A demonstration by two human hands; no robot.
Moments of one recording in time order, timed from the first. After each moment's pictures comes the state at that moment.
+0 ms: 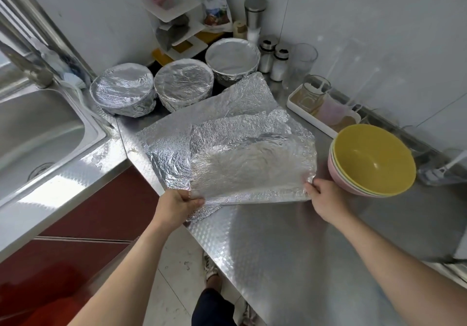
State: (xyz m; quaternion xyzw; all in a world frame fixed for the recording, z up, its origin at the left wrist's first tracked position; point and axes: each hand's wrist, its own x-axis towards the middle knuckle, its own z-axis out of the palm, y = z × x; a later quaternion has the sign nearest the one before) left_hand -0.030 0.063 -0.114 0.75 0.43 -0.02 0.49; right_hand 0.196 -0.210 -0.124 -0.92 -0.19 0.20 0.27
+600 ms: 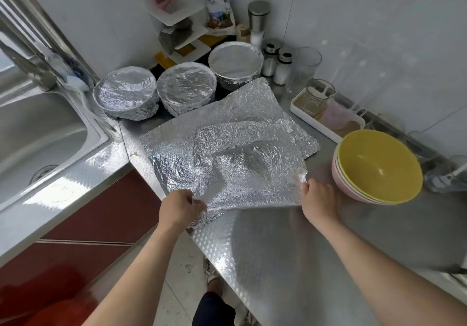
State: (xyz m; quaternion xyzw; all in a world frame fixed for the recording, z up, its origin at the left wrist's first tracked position) left_hand -0.014 0.058 -0.108 0.79 0.49 -0.07 0.35; right_hand 0.190 -0.177 -0.137 -0.97 -0.18 0.09 0.09
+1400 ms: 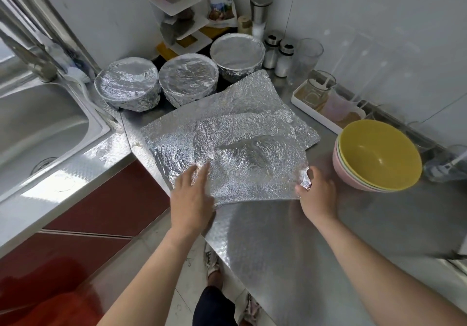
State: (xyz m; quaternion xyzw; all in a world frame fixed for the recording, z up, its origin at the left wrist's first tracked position) left_hand -0.018 0.022 -0.106 0.91 0.36 0.03 0.18; right_hand 0.166 -0.180 -0.133 -0.96 -0.12 0.08 0.23
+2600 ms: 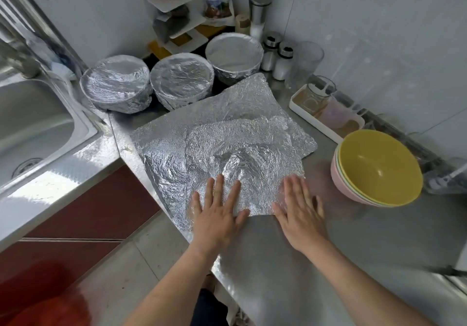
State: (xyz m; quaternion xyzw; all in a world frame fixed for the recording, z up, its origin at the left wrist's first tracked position) left_hand 0.012 -0.017 -0.149 0.94 0.26 -0.13 0.17; right_hand 0.139 -0.186 -0.147 -0.94 -0.31 0.15 0.05
